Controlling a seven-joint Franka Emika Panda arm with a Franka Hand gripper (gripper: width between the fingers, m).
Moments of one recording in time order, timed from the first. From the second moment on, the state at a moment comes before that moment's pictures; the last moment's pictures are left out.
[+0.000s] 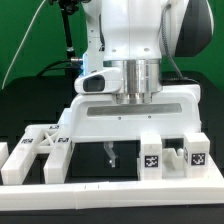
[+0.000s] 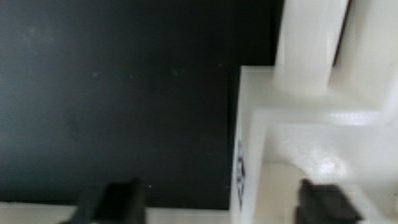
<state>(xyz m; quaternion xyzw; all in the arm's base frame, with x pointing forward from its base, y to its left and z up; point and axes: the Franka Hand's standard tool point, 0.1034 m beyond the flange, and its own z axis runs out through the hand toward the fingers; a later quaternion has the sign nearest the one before) 0.621 0.029 0.031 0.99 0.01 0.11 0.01</state>
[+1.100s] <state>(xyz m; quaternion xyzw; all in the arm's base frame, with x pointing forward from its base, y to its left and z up) 0.618 0.027 0.032 0.99 0.01 0.11 0.01</state>
